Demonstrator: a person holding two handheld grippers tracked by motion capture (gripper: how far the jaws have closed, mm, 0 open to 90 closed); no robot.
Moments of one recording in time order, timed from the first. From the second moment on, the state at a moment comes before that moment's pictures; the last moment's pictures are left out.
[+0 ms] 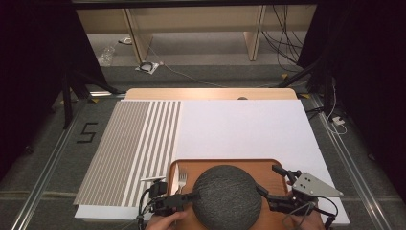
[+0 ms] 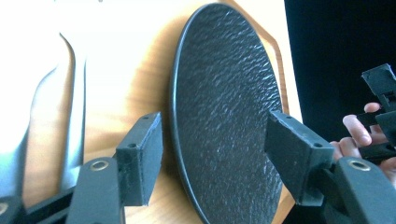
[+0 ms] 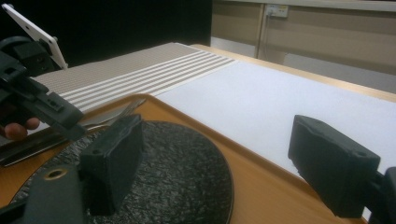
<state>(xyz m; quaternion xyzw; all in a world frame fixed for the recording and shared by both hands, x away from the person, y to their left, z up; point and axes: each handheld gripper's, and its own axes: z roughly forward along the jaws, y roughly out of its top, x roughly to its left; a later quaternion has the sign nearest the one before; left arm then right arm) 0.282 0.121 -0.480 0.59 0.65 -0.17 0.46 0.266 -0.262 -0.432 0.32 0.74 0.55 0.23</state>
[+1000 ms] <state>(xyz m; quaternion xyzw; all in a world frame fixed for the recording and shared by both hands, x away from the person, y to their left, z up) 0.279 0.125 -0.431 0.69 0.49 -0.01 0.54 0.266 -0.262 -0.432 0.32 0.74 0.55 0.23</state>
